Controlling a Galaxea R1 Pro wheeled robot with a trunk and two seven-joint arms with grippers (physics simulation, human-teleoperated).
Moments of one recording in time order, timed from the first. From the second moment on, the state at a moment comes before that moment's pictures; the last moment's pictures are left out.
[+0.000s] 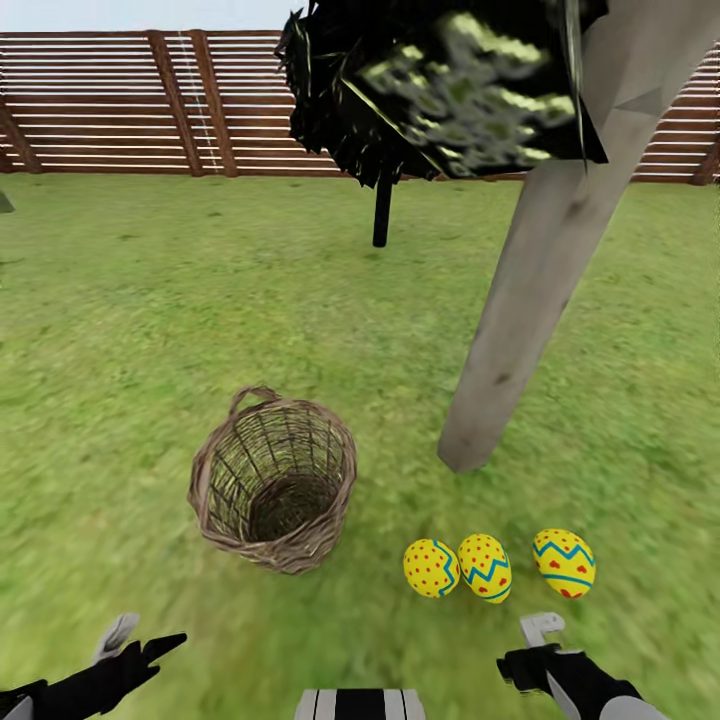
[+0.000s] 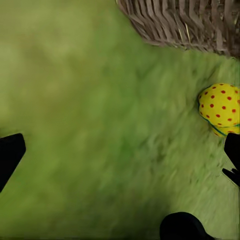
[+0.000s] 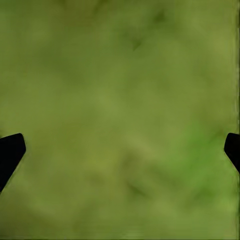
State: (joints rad) left arm -0.54 0.42 0.30 -0.07 0.22 0.38 -1.02; right arm -0.58 -0.11 -0.43 -0.16 0.56 0.12 0.15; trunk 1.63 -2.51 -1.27
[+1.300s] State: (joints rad) left arm -0.53 0.18 0.30 0.05 0.22 0.14 -0.42; right arm -0.51 -0.12 -0.43 -0.03 0.55 0.01 0.15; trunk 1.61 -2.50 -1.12
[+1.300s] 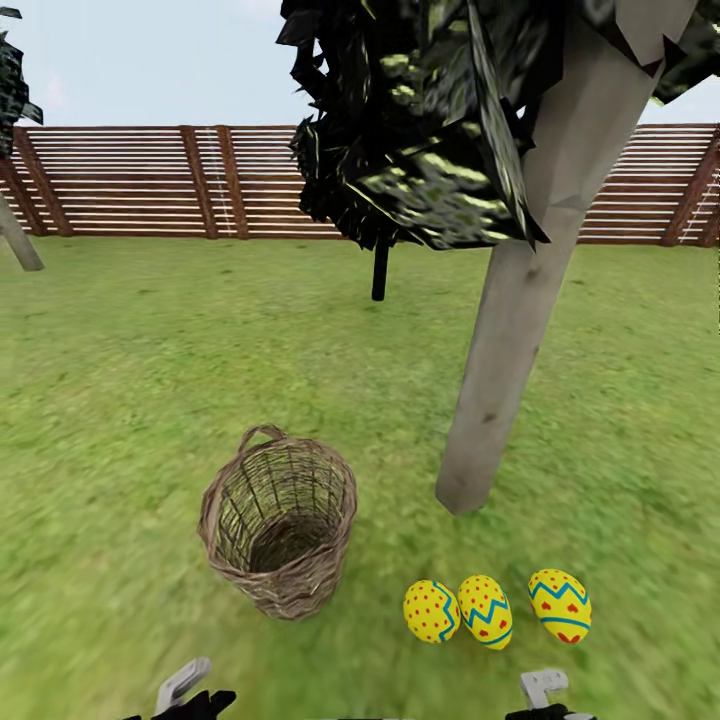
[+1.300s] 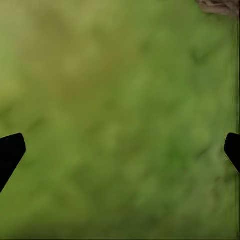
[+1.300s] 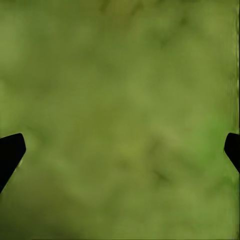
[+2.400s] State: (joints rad) left arm -0.47 0.16 0.30 0.05 0.22 0.14 -0.35; right arm -0.41 -0.11 -0.43 -0.02 0.55 -0.04 0.15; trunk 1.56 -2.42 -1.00
